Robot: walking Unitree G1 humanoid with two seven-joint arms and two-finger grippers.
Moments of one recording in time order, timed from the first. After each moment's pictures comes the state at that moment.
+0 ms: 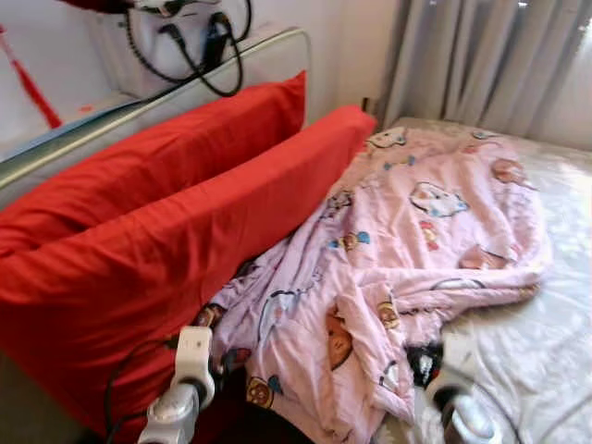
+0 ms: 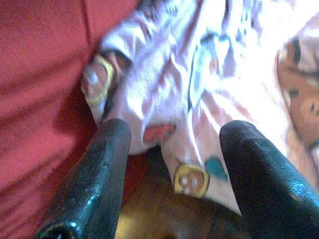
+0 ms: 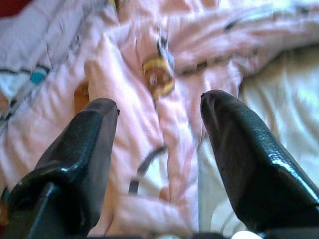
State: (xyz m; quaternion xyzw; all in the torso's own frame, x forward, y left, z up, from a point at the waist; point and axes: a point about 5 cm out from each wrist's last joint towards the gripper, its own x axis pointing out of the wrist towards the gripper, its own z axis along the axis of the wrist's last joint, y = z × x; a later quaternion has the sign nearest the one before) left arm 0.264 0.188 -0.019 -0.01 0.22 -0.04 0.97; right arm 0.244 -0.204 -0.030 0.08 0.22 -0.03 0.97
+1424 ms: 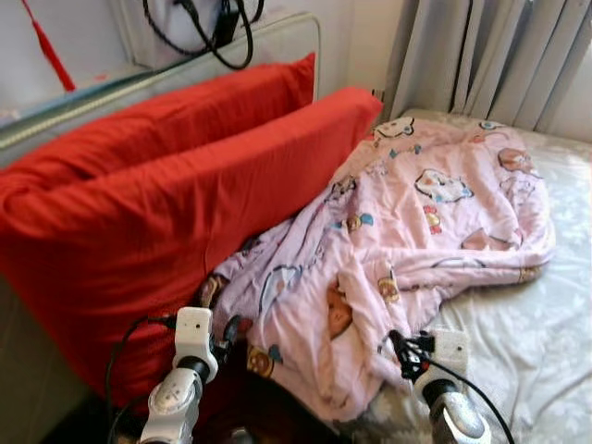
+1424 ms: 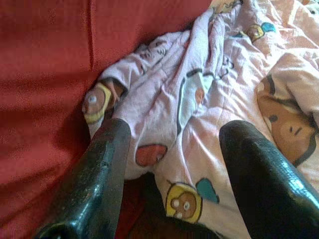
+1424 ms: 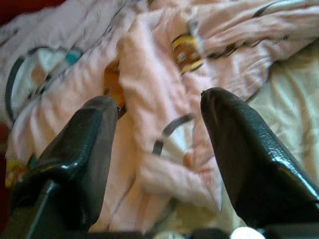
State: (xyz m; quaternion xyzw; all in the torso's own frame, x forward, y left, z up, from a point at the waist) left arm 0.275 0.181 0.007 0.00 0.12 -0.05 0.99; right arm 0.246 -0.180 -0.025 0.09 0.18 0.02 0.98
